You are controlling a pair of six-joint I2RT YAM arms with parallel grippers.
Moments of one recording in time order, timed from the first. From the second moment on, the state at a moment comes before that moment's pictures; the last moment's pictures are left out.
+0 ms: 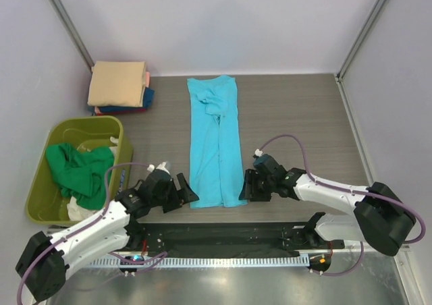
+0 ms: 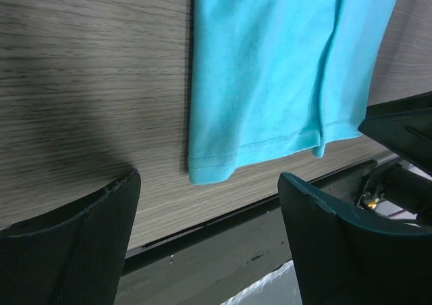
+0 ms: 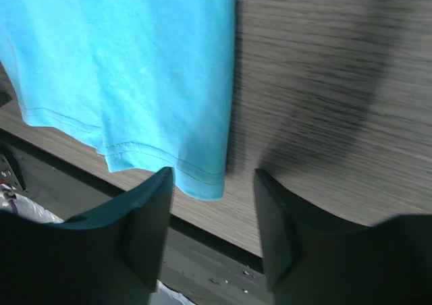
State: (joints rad) left arm -0.72 0.77 0.29 -0.37 0.08 -1.04; right arm 0.76 1.21 0.51 -0.31 -0.15 0.82
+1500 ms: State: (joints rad) left arm -0.97 0.89 0.69 -0.60 -0.15 -1.07; right arm 0.86 1.03 0.67 -0.52 0.00 0.93
